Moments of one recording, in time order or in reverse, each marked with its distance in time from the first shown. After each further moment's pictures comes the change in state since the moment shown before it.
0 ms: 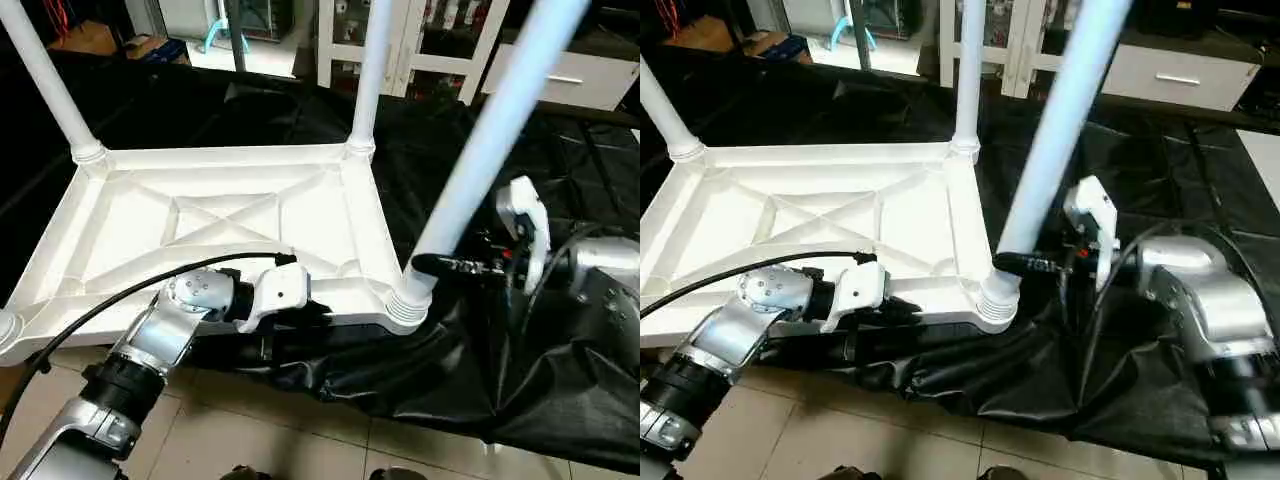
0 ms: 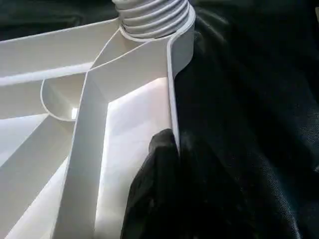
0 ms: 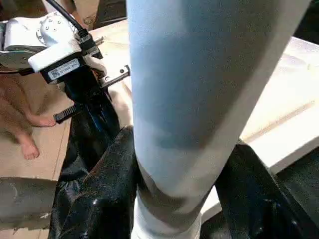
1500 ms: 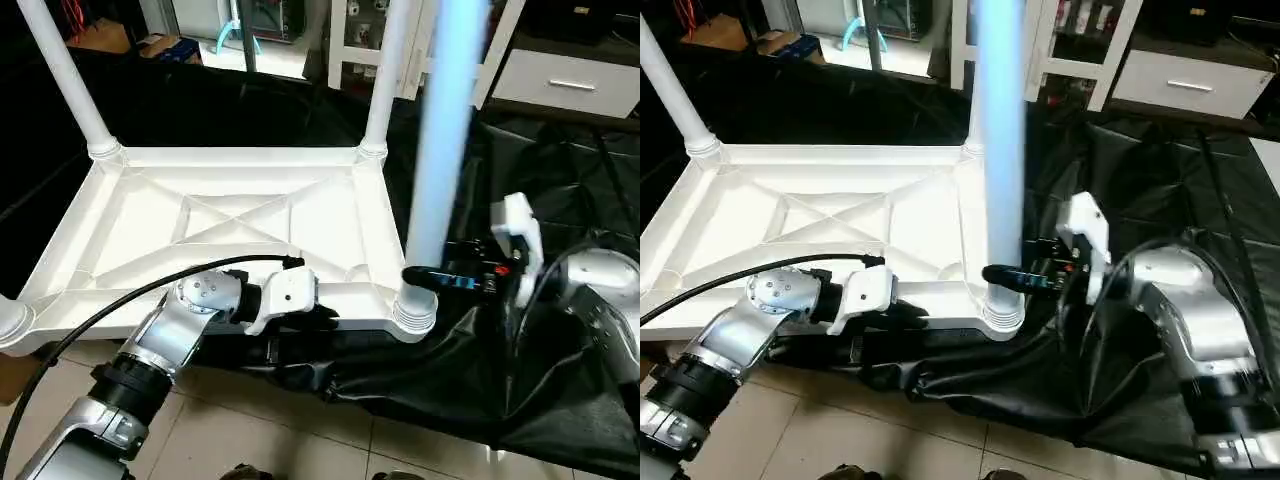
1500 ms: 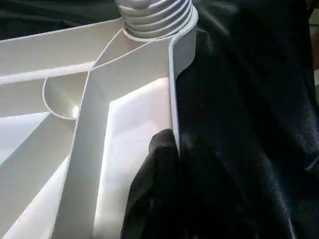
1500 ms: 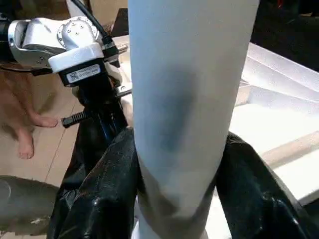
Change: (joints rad) left arm -0.005 -0.019 -0.014 0.002 0.019 0.000 -0.001; right arm 0.145 0.047 -0.053 -0.068 -0.023 -0.150 0.012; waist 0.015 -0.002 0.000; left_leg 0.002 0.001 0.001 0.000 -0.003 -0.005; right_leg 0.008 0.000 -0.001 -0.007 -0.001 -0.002
